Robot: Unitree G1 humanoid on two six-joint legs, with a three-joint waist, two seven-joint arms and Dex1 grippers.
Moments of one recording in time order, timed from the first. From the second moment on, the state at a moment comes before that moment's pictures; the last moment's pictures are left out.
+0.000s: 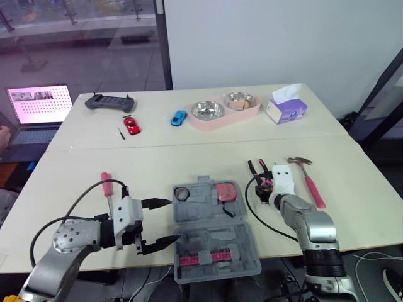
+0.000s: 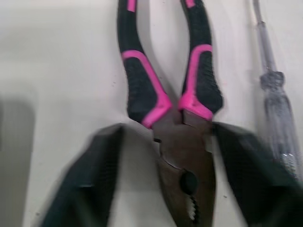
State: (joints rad) left arm 0.14 0.69 0.02 -0.40 -0.42 0.12 -1.04; right arm -0.28 -0.24 -0.11 -0.06 0.14 0.91 0.06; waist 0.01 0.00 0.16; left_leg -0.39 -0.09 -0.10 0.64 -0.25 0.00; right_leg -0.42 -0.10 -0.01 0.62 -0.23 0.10
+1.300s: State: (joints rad) left arm 0.11 0.71 0.09 0.03 -0.37 -0.16 -1.20; right arm -1.10 -0.76 0.82 -0.28 0.20 1.04 1.12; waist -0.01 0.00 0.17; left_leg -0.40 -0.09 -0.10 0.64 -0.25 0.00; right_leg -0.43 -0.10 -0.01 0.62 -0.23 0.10
